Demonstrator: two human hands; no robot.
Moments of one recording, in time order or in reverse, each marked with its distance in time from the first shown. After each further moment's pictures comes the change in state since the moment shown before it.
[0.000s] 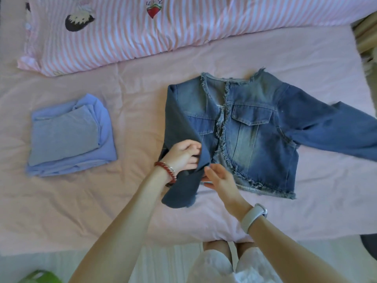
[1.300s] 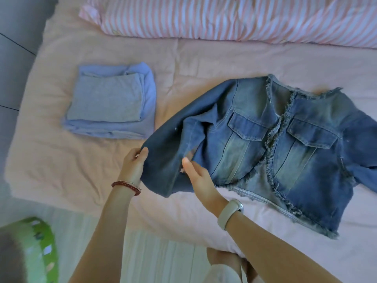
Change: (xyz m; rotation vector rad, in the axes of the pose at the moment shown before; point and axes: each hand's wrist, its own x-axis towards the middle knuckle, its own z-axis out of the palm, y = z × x) left_hand -0.042 -0.121 -0.170 -0.362 0.717 0.126; right_hand 0.015 0.014 0.142 -0.238 -0.410 -0.020
